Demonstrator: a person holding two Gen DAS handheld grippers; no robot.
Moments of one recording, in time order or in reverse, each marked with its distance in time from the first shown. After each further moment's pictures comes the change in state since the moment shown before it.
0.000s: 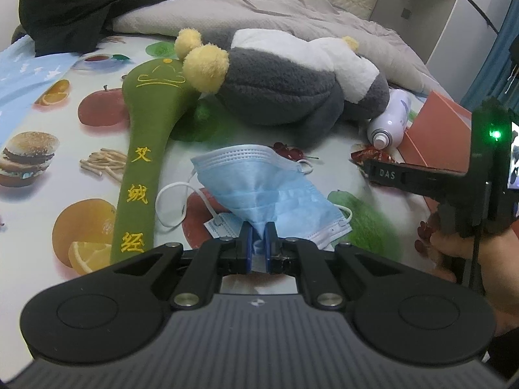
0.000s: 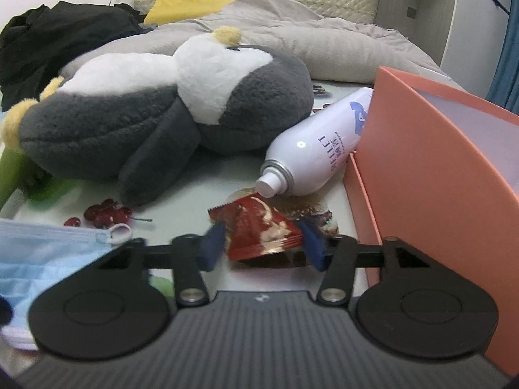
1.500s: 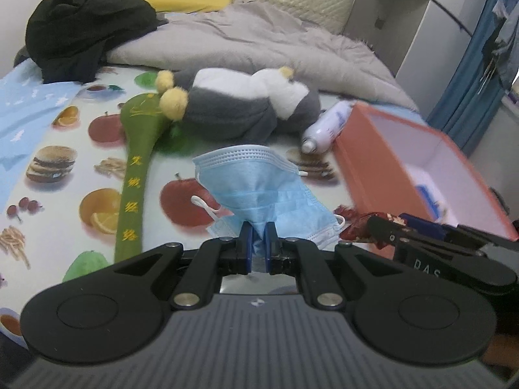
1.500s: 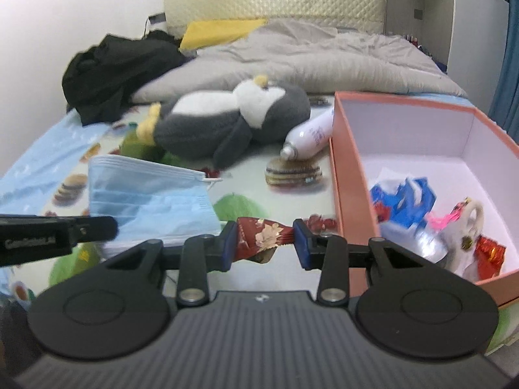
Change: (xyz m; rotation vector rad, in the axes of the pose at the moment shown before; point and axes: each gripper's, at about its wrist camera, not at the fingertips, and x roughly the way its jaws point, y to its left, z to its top) left arm -0.136 -0.061 -0.017 0.022 -0.043 -0.058; right arm -0.213 -0.029 -0.043 0.052 -0.038 0.156
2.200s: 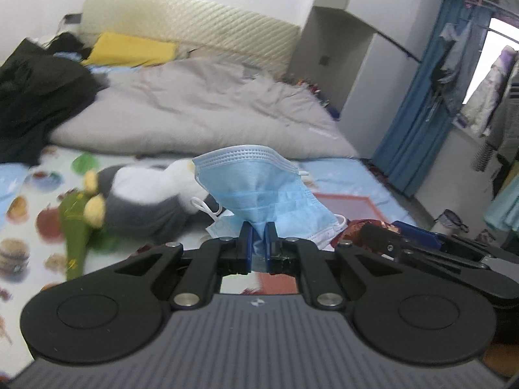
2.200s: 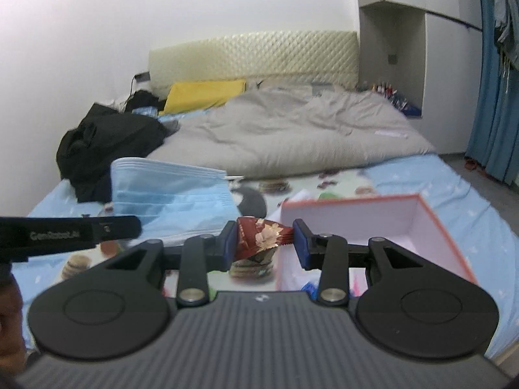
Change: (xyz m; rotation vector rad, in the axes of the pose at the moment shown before) left arm -0.064 -0.116 0.110 0.085 -0.144 -0.163; right arm -0.095 -0.066 0.108 0.036 -0.179 -0.048
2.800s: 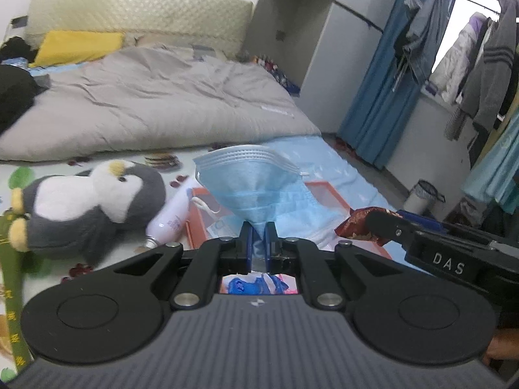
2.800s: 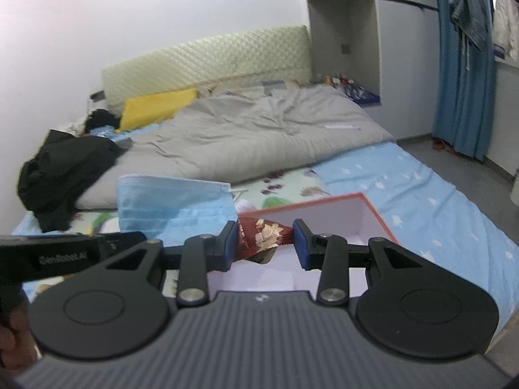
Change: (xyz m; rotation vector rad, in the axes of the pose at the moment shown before) left arm 0.102 -0.077 0.012 0.095 0.100 -0.114; right arm 0.021 -0.095 0.003 0.126 0.015 -0.117
